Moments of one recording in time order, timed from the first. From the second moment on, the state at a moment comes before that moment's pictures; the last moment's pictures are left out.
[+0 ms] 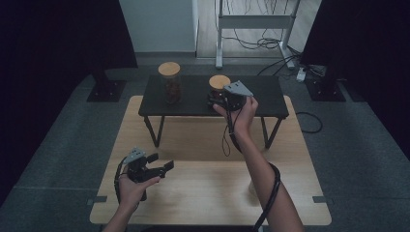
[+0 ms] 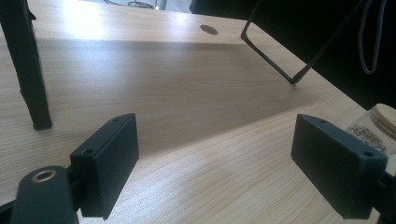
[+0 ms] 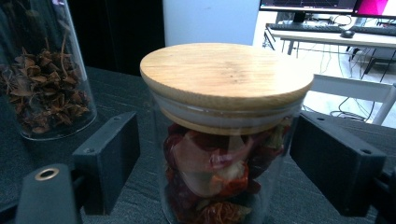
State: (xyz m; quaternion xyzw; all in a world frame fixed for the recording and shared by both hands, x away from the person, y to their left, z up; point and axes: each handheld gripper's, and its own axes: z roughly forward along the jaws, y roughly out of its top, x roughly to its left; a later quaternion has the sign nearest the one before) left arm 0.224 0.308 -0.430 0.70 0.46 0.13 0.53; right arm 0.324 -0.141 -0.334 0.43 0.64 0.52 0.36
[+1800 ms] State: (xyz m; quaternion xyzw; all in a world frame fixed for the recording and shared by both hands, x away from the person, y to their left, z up) left arm 0.217 0.302 -0.427 0.71 0.45 0.14 0.53; right arm 0.245 -0.175 -0.361 0.43 0.63 0.56 0.33
